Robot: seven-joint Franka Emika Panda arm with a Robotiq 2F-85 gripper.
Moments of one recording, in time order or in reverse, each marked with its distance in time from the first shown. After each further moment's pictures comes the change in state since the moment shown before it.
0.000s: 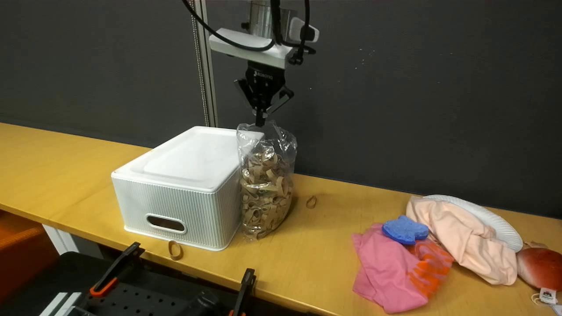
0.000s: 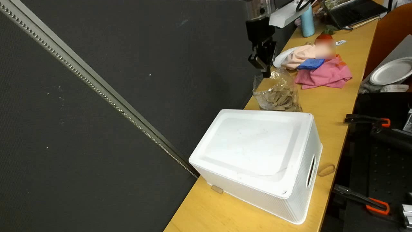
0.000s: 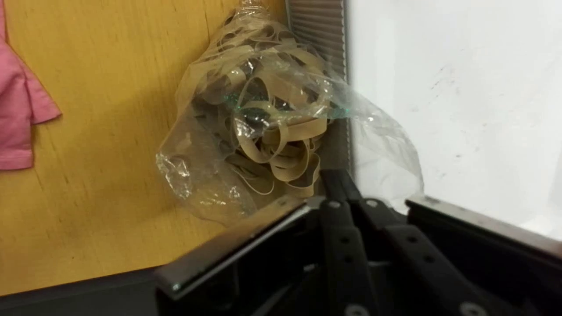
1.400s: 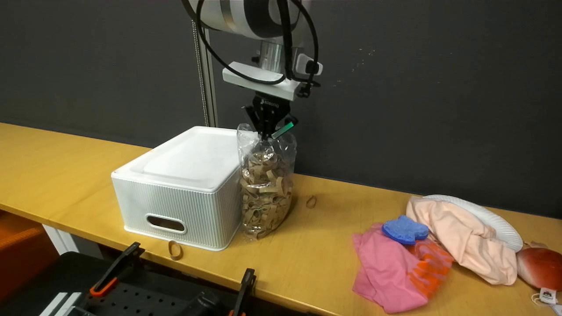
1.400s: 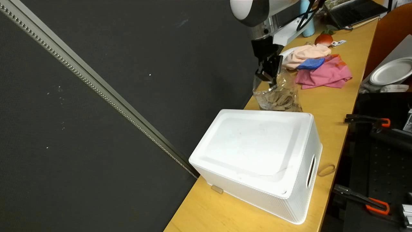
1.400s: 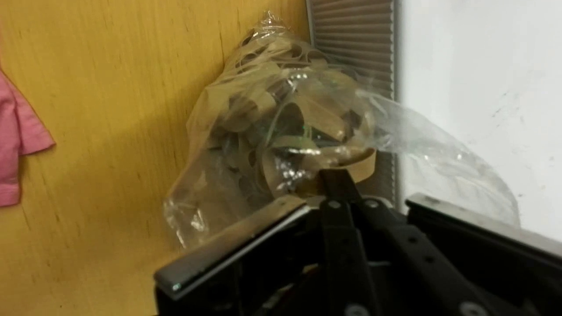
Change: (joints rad) arm -0.049 0.128 0.034 0.035 0.002 0.011 -0.033
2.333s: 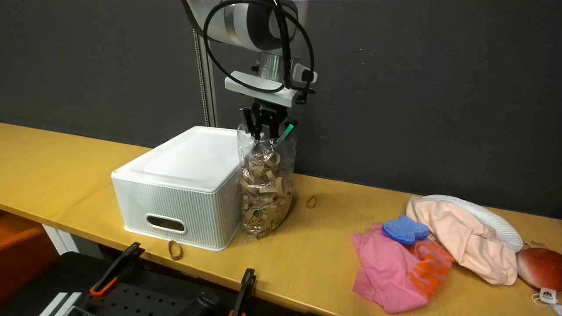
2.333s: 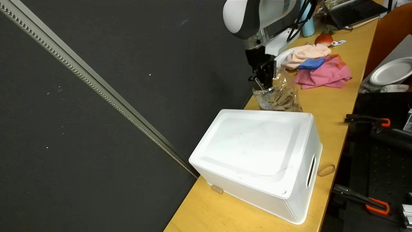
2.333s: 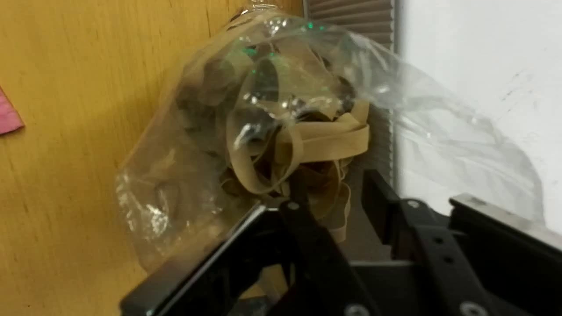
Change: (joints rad) arm -0.001 0.086 0.027 0.074 -0.003 -0.001 0.003
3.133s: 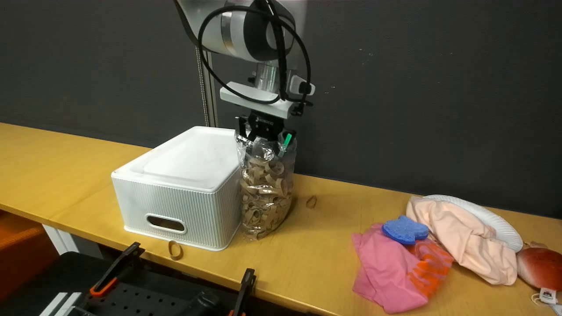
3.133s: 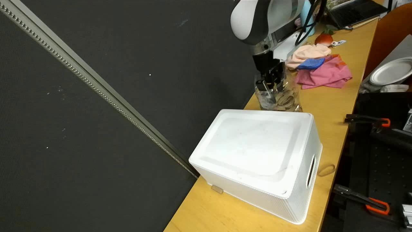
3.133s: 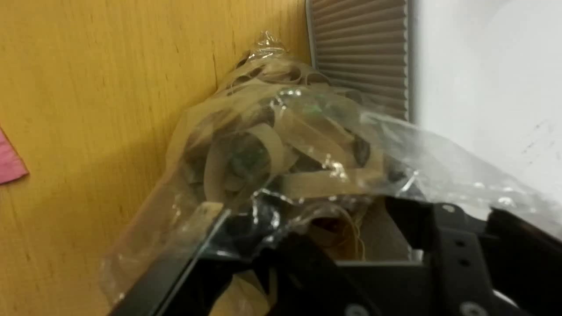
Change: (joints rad) arm -0.003 -0.009 -0.001 -0.062 -0.020 -0.004 0.017
